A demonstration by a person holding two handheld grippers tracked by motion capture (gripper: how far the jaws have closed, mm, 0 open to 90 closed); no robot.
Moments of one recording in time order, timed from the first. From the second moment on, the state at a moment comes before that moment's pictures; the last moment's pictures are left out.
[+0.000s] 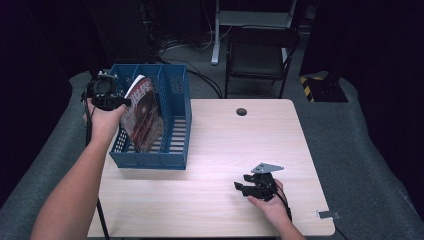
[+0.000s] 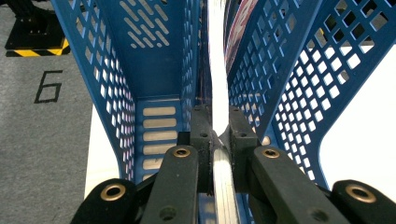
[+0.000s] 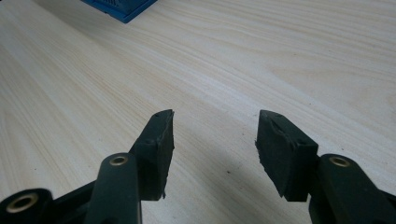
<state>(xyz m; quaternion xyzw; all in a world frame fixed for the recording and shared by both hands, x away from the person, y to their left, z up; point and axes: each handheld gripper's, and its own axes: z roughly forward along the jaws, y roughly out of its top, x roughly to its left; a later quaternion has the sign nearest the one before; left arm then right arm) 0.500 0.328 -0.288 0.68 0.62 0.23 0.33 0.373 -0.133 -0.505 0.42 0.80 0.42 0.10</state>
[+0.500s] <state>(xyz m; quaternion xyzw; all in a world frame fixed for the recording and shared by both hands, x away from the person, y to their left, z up) 0.508 0.324 -0.282 0.67 0.62 0.25 0.33 0.373 -0.133 -0.505 0.42 0.80 0.42 0.10</state>
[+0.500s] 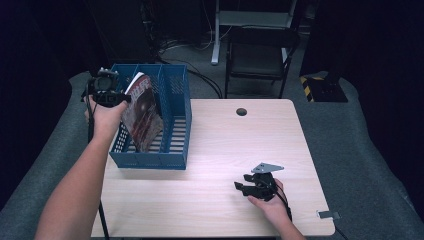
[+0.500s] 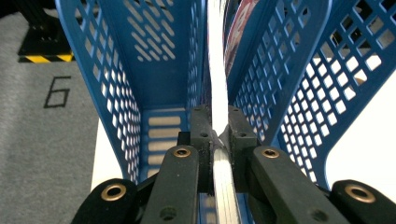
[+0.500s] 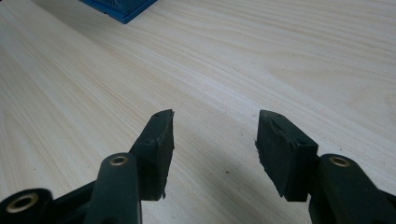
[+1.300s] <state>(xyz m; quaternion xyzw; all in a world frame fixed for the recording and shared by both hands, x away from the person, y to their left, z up) 0.534 0.313 -0.284 0.64 0.63 0.29 0.34 0.373 -0.140 -0.502 0.42 0.79 0.43 0.10</state>
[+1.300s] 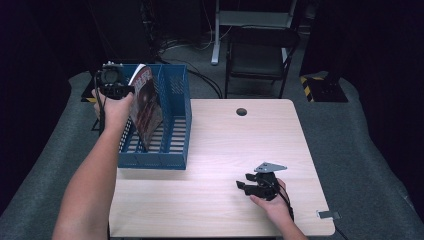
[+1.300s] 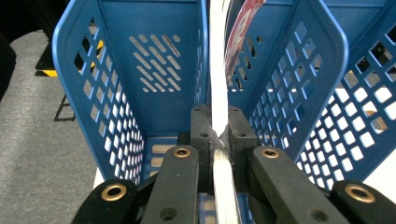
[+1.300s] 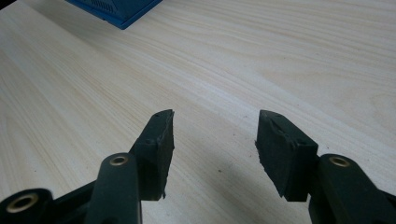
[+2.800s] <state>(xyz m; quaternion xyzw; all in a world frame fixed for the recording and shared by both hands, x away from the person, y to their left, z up) 0.539 0.315 -0.301 0.64 0.62 0.29 0.35 0.373 -0.142 -0.501 0.42 0.79 0.43 0.10</state>
